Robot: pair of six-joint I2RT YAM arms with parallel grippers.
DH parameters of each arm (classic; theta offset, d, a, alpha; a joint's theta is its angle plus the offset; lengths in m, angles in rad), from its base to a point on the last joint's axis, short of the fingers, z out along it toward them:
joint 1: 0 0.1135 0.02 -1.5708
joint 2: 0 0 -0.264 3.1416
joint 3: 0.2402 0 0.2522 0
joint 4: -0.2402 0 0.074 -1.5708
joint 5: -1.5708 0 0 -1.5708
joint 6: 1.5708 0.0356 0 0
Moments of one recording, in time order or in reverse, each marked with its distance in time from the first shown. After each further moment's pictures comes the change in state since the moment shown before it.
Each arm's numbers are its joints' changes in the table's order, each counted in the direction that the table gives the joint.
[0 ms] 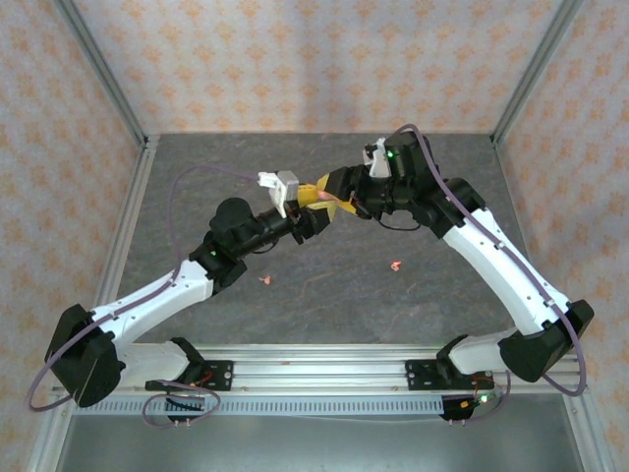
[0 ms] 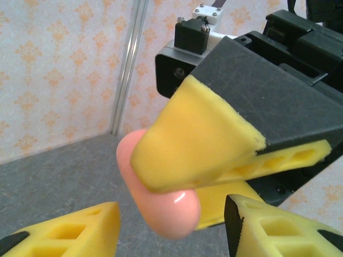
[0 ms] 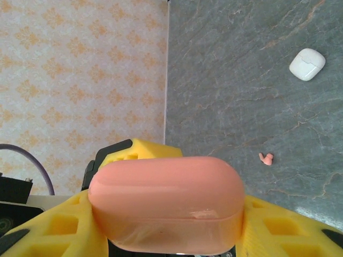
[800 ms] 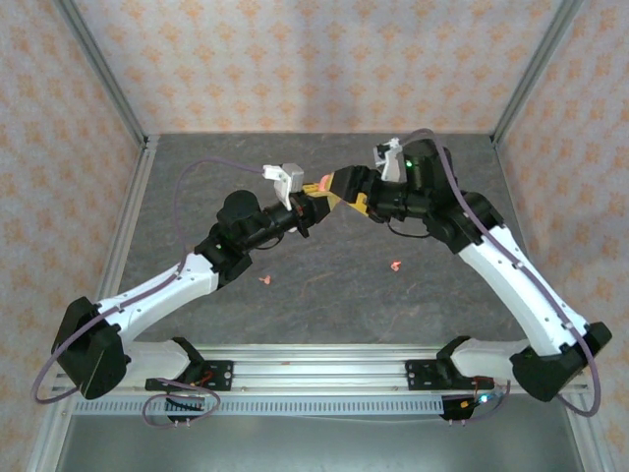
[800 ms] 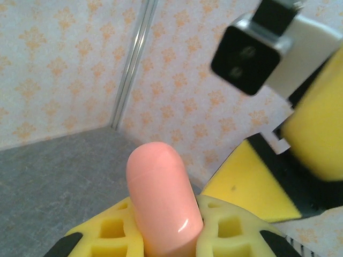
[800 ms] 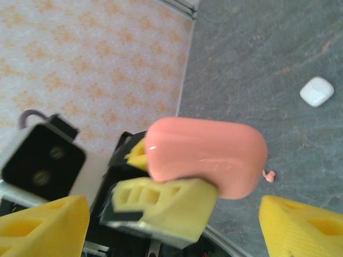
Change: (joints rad) left arm 0.002 0.040 0.058 -0.048 0.026 -0.075; right arm -0.017 -0.142 -0.087 0.082 -0.008 -0.097
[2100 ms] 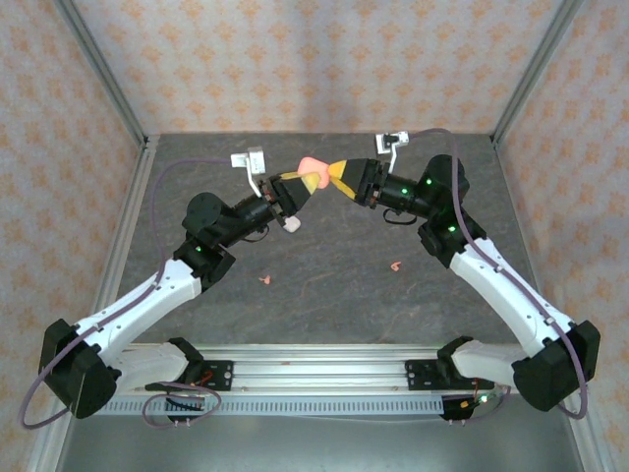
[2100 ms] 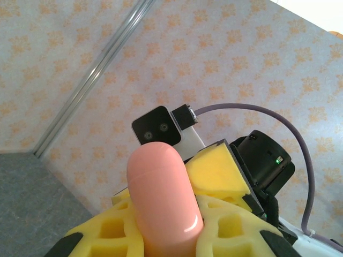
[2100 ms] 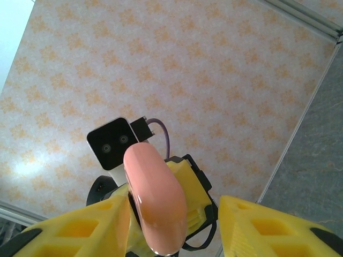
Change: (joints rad) left arm 0.057 -0.110 0.000 0.162 -0.105 -0.435; right arm -0.081 -0.023 -0.339 0.882 0.312 0.303
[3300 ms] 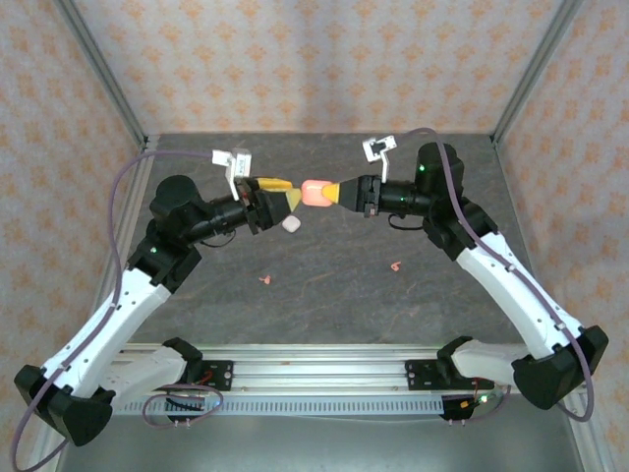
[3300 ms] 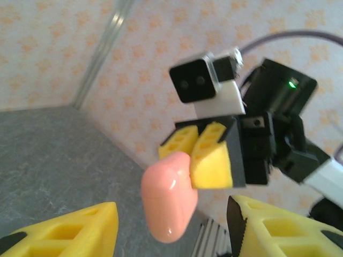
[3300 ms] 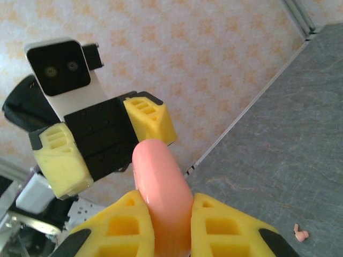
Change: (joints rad) left arm 0.137 -0.154 0.173 -0.625 -0.251 0.248; right arm 0.020 0.003 0.174 -0.479 0.079 -0.571
